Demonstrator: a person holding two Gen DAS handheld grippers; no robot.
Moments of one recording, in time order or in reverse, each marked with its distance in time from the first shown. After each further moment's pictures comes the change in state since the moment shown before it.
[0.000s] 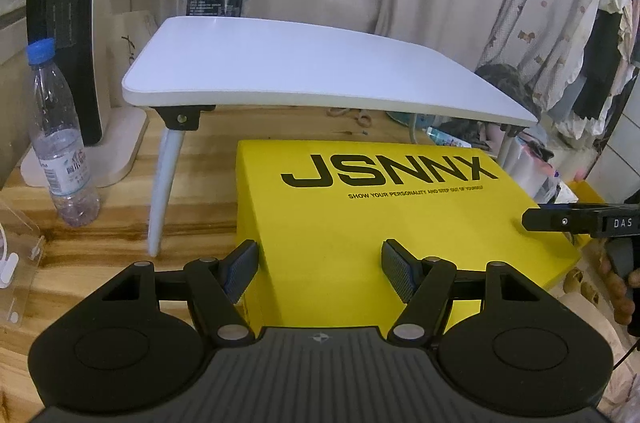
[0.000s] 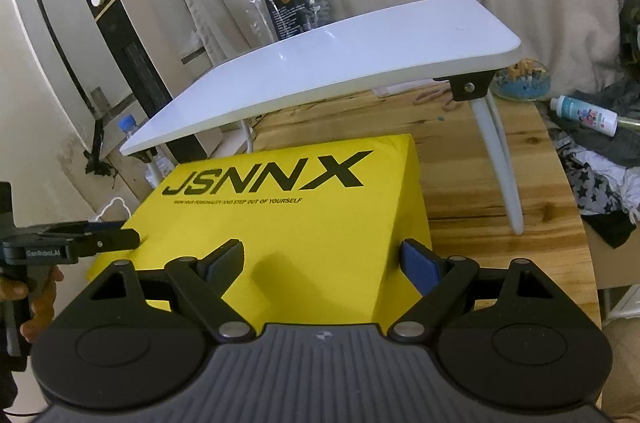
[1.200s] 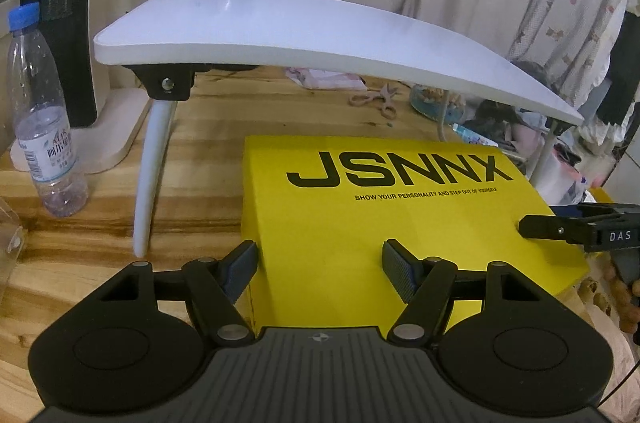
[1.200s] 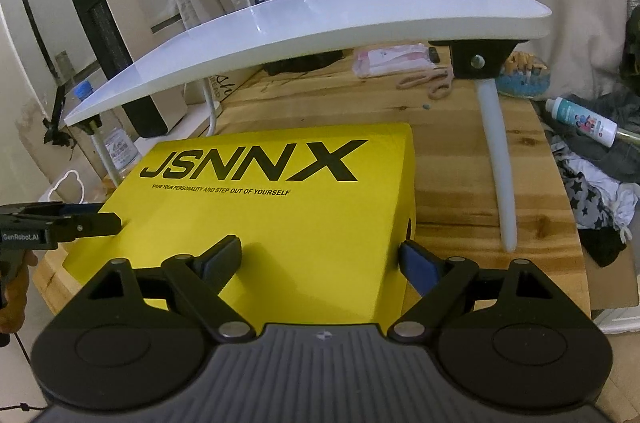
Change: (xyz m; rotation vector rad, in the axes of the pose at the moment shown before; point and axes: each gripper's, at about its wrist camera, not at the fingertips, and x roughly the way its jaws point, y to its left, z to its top) left arm 0.051 0.009 0.000 -0.025 -0.002 0.051; right arm 0.056 -0.016 0.008 -0.071 0.059 -0.087
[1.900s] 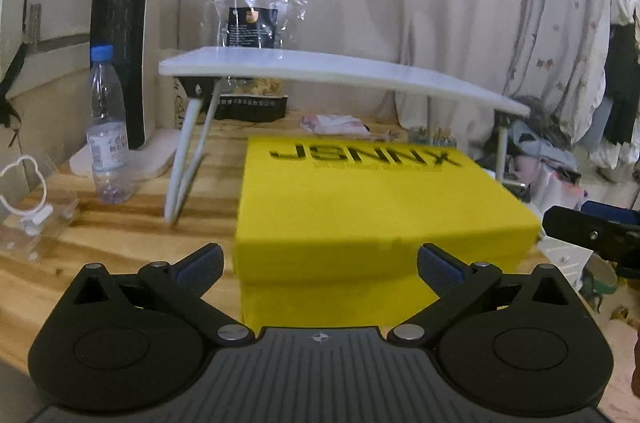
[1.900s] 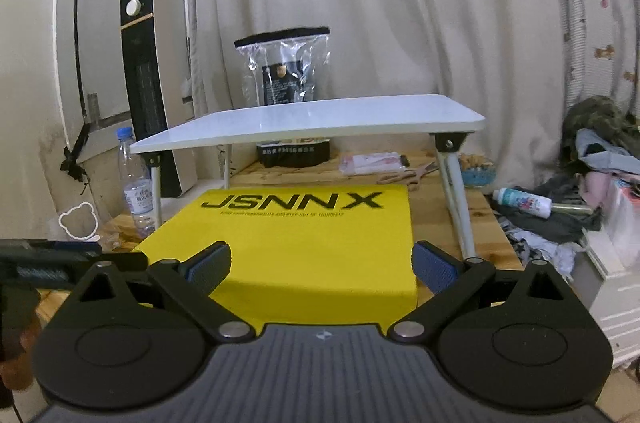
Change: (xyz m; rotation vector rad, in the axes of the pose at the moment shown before) left arm -0.074 -0.068 -0.104 0.007 -0.223 0.116; right arm -0.102 0.089 -0.102 -0.077 -0.392 -0.154
